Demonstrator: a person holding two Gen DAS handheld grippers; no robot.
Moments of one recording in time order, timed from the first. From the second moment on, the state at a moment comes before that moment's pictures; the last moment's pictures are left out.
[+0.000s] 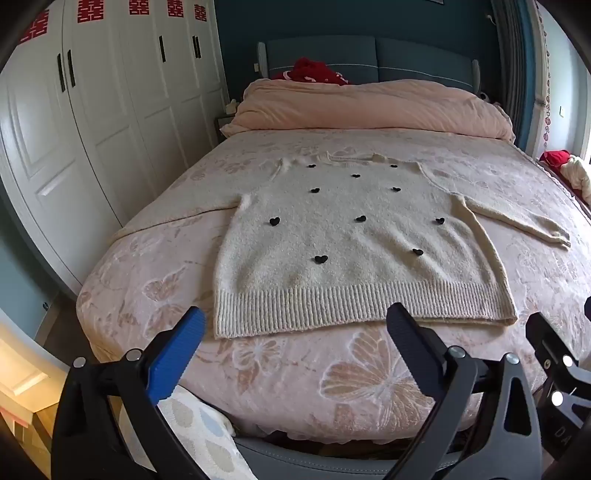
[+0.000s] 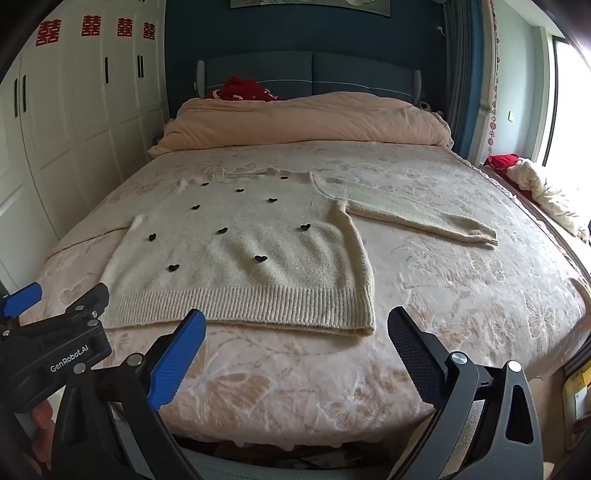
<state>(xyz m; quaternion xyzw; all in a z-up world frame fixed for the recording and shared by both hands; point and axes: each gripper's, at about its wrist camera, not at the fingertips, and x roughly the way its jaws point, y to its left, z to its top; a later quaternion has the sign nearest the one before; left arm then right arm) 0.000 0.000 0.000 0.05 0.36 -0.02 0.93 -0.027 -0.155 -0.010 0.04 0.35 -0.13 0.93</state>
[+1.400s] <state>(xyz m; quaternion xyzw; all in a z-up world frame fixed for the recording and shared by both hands) -0.004 -0.010 -0.001 0.07 0.35 -0.01 0.93 -0.032 -0.162 -0.011 0.06 0.35 -0.13 0.93</state>
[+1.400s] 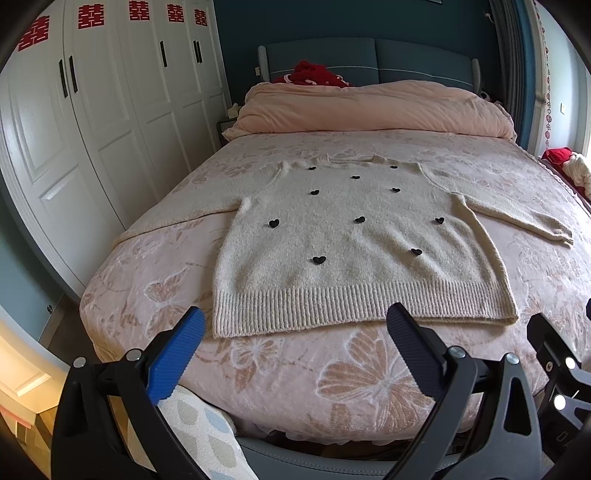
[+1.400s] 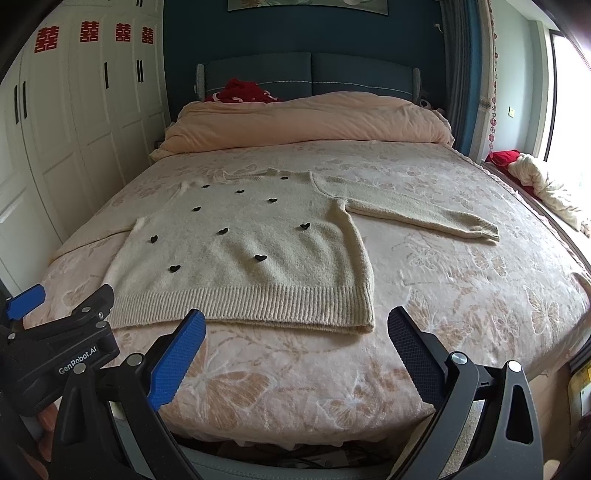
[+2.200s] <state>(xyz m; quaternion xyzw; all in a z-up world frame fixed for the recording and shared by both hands) -0.004 -0.008 -0.007 0.07 0.36 0.00 0.93 -0.031 -0.163 -0.018 0.07 0.35 -0.12 0.93</state>
